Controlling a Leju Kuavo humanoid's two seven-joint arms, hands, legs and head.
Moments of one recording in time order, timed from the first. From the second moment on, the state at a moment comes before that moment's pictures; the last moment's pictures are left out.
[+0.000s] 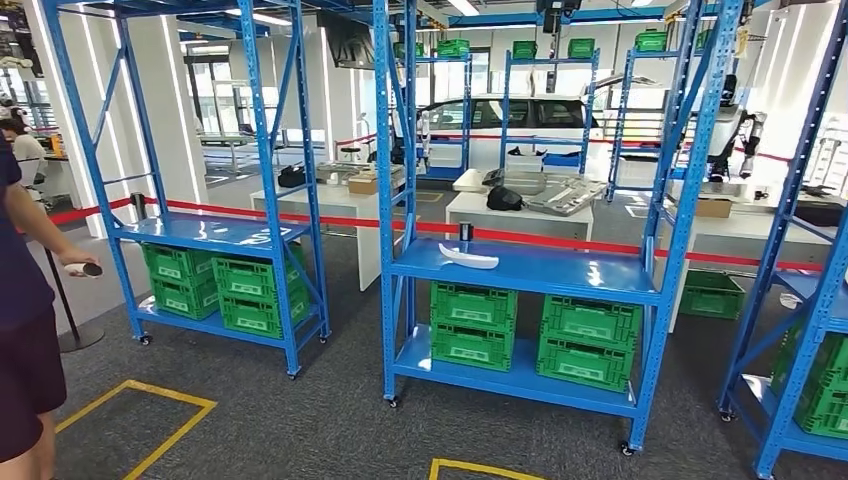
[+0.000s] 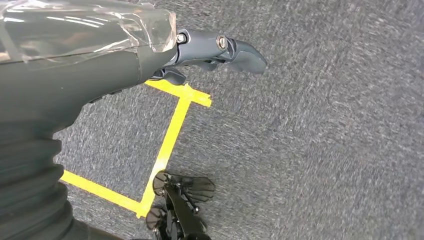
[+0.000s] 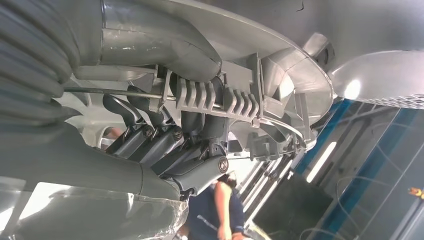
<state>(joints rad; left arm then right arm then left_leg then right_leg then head) 0.26 -0.35 1.06 -1.33 -0.65 -0.60 -0.12 -0.26 -0.31 0.59 -1.99 -0.07 0.62 -0.47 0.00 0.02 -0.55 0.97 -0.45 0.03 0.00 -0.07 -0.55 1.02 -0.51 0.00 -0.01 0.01</state>
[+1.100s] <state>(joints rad) 0.20 -0.35 1.14 -1.27 -0.77 -0.66 -0.24 -0.25 -0.33 0.60 -2.01 -0.10 0.61 -0.42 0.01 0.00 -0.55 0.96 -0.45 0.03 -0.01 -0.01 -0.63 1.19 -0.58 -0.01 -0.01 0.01</state>
